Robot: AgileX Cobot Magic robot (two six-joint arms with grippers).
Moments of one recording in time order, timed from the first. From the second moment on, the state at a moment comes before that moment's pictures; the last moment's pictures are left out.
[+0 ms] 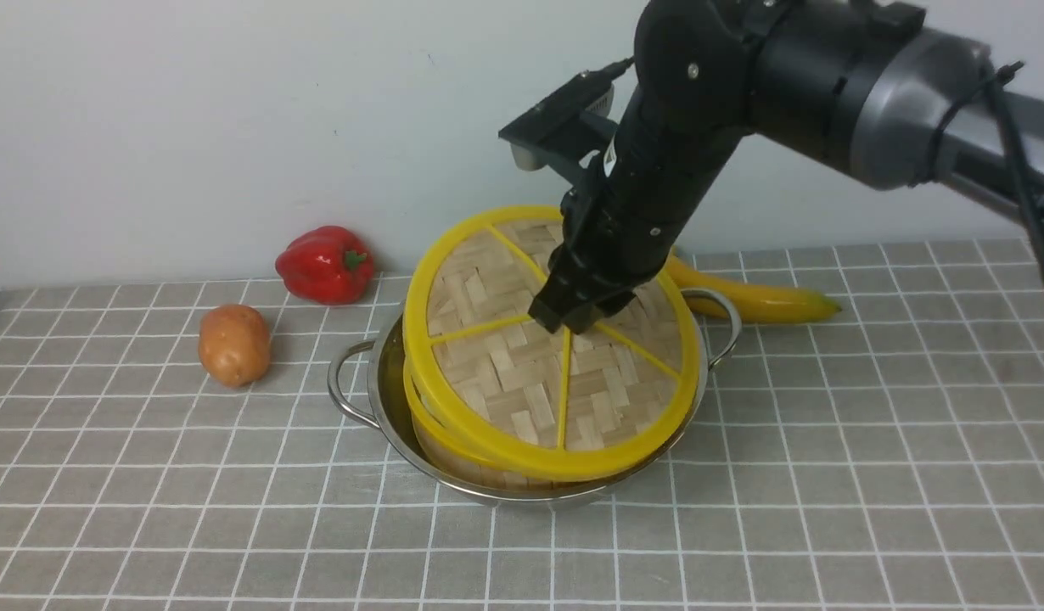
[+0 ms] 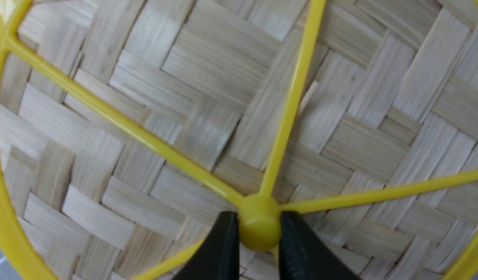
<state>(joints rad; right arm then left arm) 0.62 2.06 -1.94 0.11 1.24 -0.19 0.14 0.00 0.01 0.12 0.34 0.03</state>
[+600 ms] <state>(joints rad) 0.62 2.12 -1.94 0.09 1.10 -0.30 0.14 0.00 0.01 0.12 0.34 0.03</state>
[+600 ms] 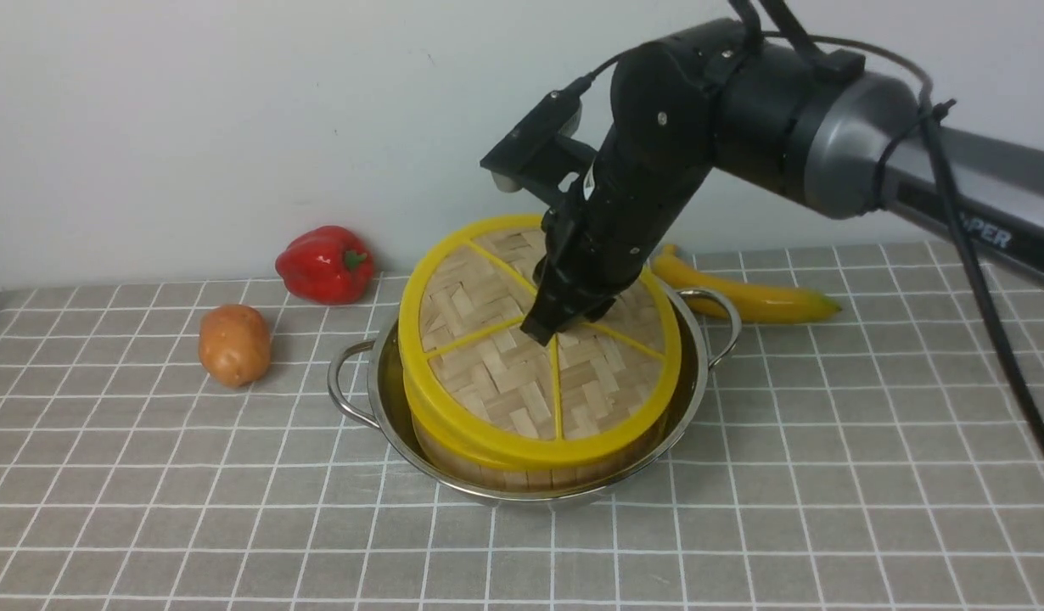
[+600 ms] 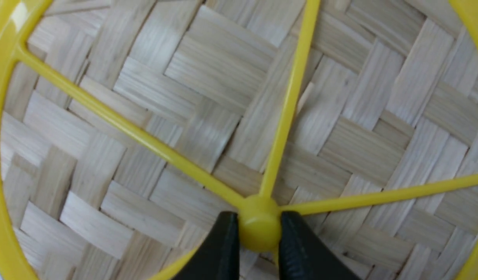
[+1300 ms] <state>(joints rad) 0.62 2.12 -1.94 0.10 1.05 -0.32 0.14 0.00 0.01 0.12 0.34 0.03</state>
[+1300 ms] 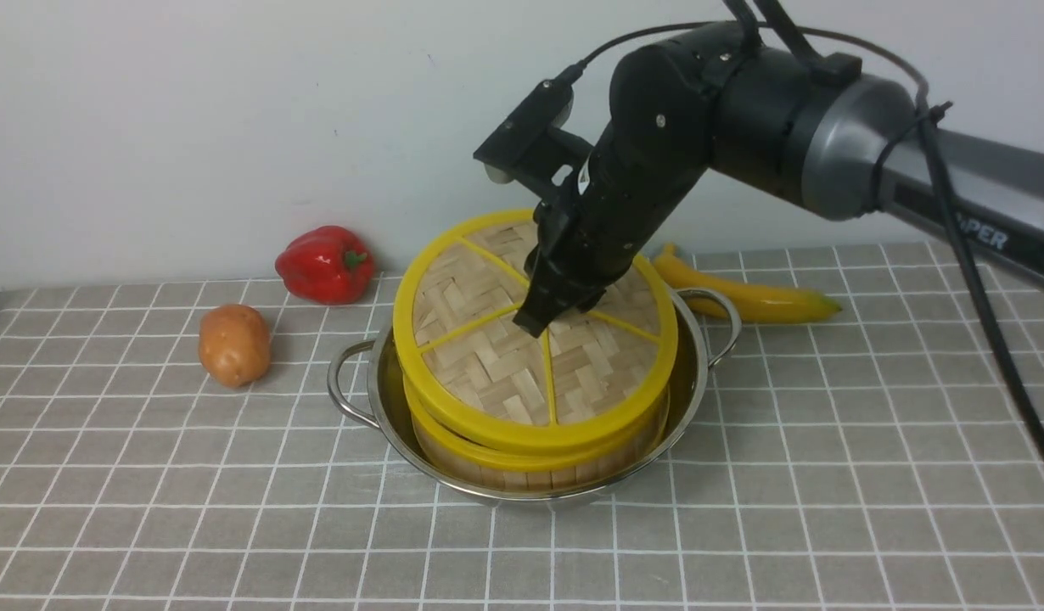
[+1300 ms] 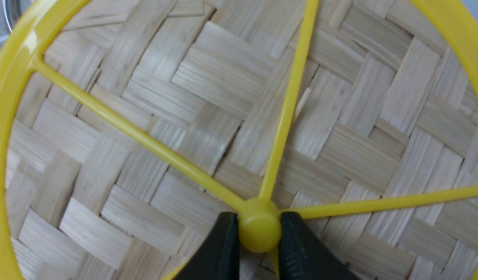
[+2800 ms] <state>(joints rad) 0.62 2.02 -2.06 0.16 1.24 -0.16 0.14 0.00 0.01 0.12 0.34 0.03</state>
